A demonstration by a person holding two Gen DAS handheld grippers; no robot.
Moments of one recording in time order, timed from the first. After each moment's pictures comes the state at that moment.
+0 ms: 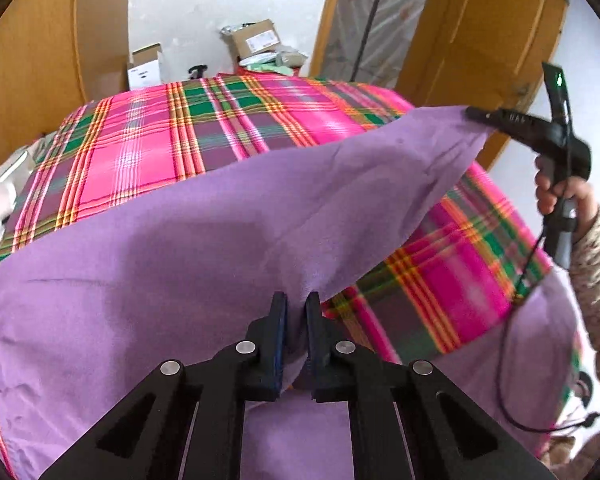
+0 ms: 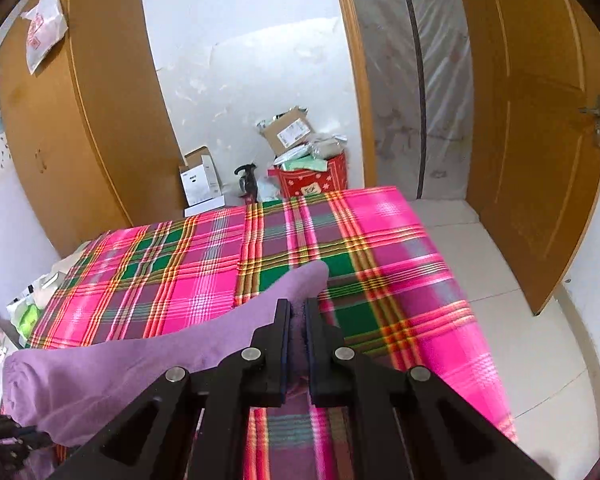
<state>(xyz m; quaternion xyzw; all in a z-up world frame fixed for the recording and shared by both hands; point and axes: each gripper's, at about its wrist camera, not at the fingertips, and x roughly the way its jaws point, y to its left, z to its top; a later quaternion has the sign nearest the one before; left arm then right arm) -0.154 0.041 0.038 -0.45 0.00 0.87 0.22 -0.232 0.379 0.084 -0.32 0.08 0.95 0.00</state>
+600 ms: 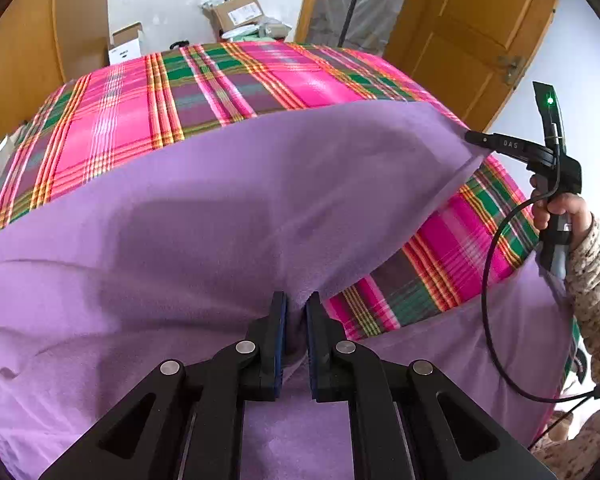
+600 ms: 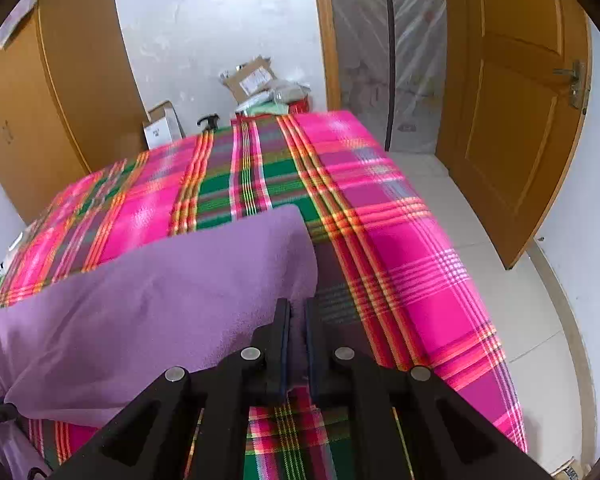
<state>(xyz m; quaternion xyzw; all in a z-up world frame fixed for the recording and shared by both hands) -0.154 0.048 0.016 -0.49 0.02 0.84 0.24 -0.198 0.395 0.021 -0.39 0.08 0.92 0.05</state>
